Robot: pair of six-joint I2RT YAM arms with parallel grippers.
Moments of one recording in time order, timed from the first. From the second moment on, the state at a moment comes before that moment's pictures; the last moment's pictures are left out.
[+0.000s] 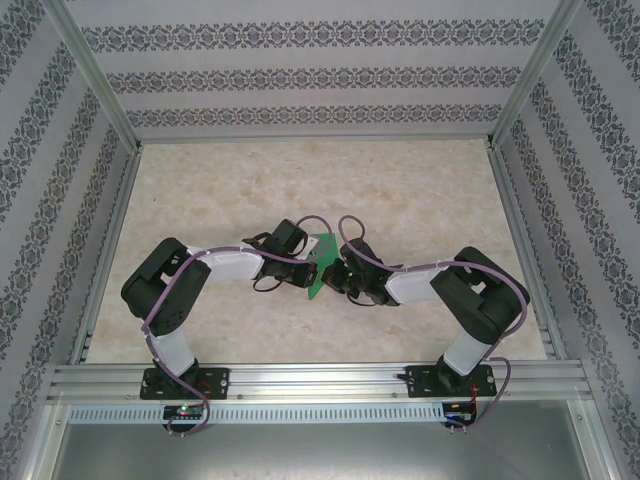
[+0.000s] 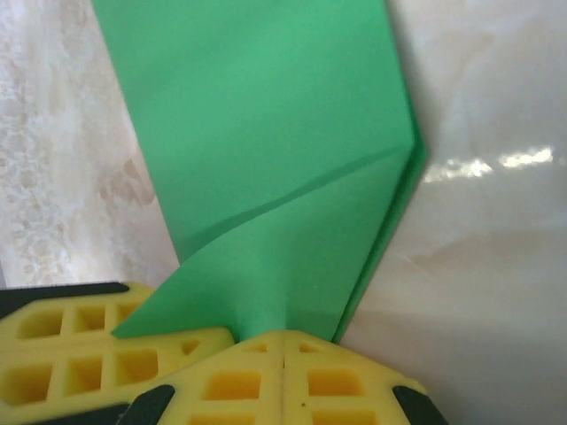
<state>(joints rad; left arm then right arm) -0.68 1.78 0.92 -0.20 0.33 -0.31 0.74 1.70 0.61 0.28 -0.20 1.12</state>
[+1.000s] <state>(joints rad) -0.67 1.79 0.95 -0.25 0.33 -0.32 0.64 1.78 0.74 0.19 -0.30 1.00</state>
